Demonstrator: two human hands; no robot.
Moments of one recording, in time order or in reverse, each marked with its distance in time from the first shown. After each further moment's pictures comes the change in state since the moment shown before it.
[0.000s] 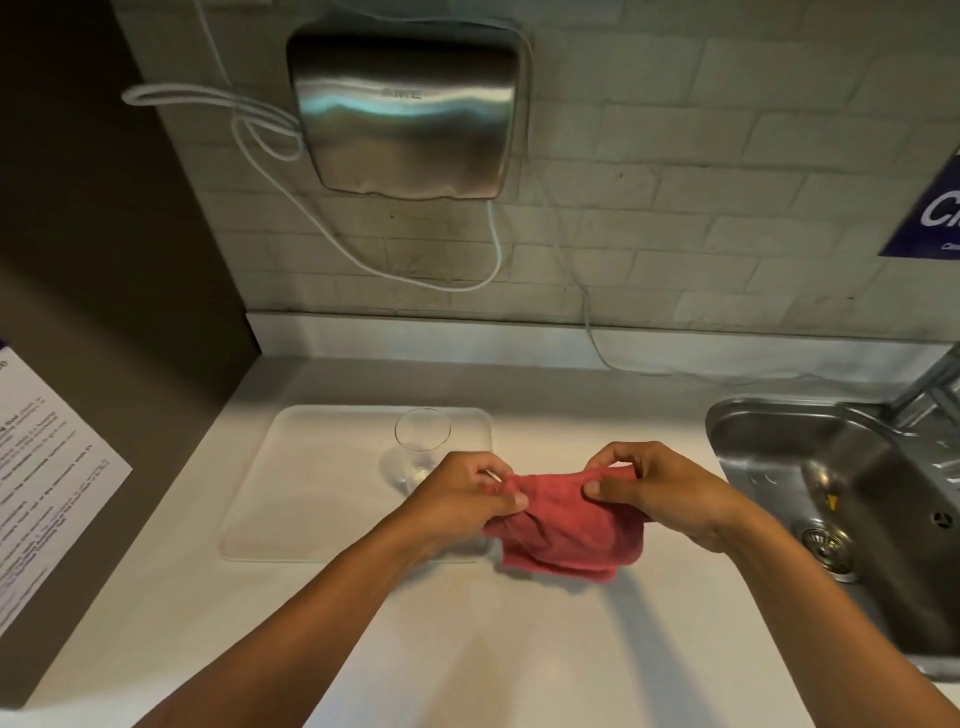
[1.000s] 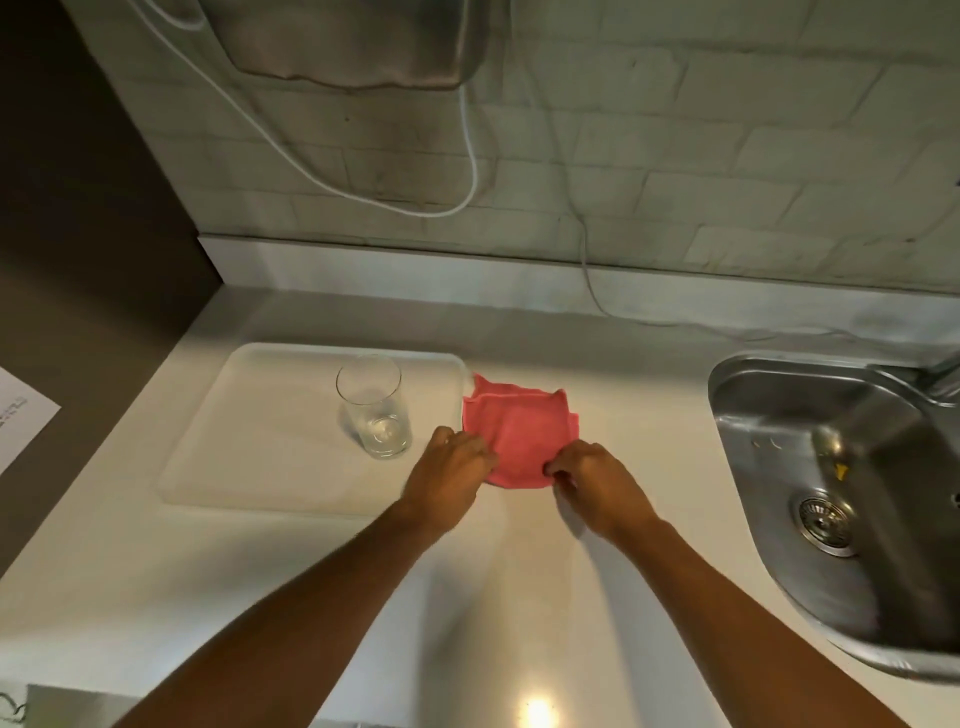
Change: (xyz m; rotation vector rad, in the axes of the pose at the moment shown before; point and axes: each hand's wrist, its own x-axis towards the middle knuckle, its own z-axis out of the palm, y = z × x) left_hand 0.084 -0.083 0.066 1.195 0.084 0.380; right_hand 0.091 0.129 0.008 -0.801 0.205 -0.345
